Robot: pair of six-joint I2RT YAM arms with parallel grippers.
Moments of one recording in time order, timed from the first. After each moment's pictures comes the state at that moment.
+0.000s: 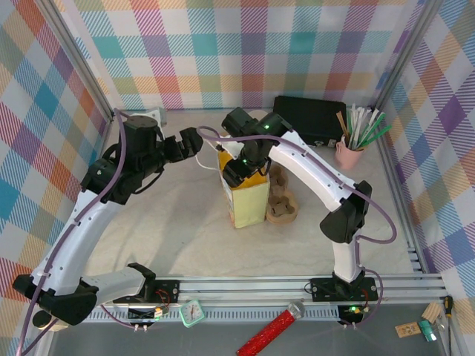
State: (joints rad) left arm -0.47 1.14 1.48 -0.84 -0.10 -0.60; right arm 0.82 1.94 2.16 -1.46 -0.10 0.02
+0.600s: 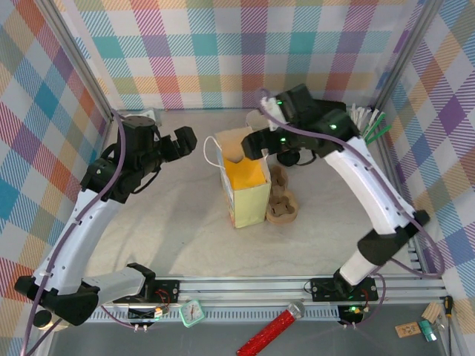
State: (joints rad) left arm -0.41 1.15 1.46 -0.86 -0.15 -0.61; right arm 0.63 1.57 1.97 -1.19 -0.09 0.21
